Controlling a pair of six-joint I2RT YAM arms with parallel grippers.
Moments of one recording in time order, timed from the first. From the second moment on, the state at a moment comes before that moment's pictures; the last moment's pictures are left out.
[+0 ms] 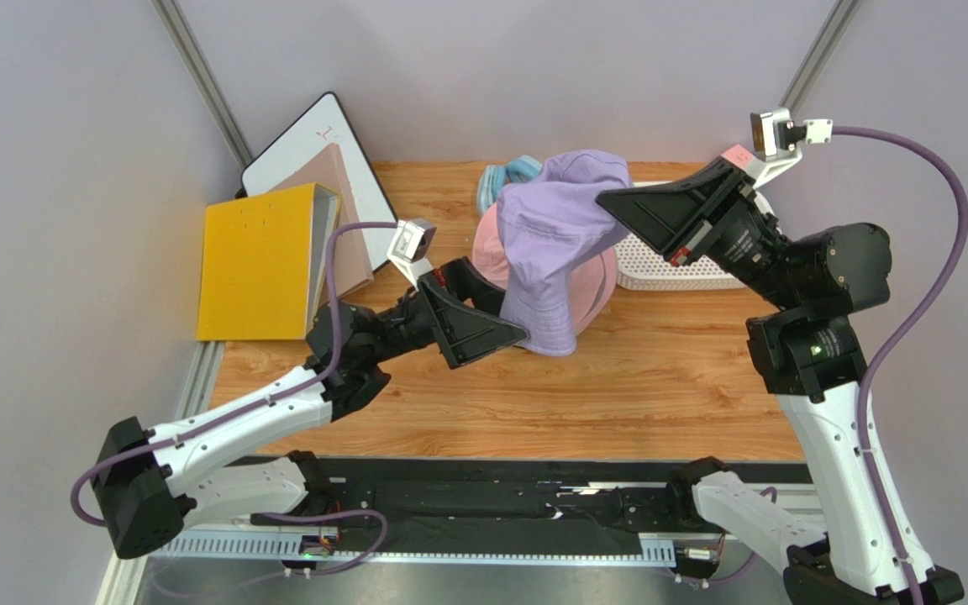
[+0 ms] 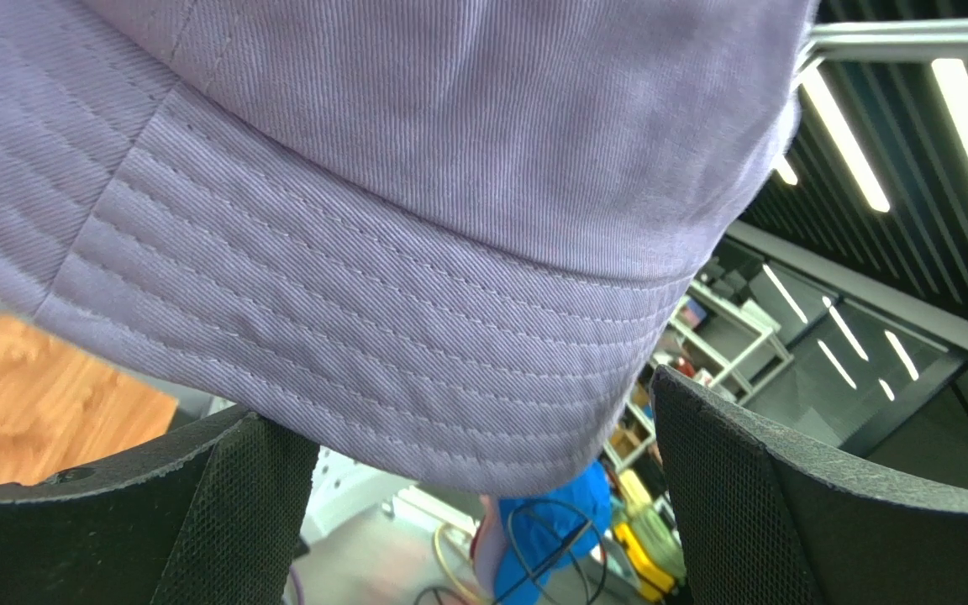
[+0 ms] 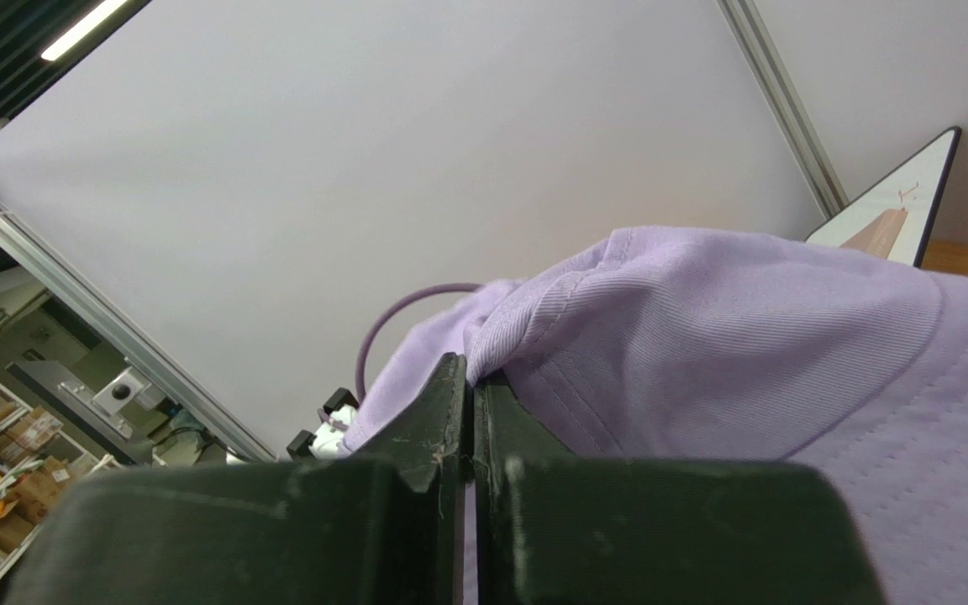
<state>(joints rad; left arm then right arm) -0.92 1.08 0.77 0.86 0.46 -1.13 0.32 0.94 1.39 0.06 -0.67 1.01</state>
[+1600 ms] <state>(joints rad) -0.62 1.13 0.89 0.50 0.63 -0.79 0.32 0.77 1.16 -0.30 -0.56 0.63</state>
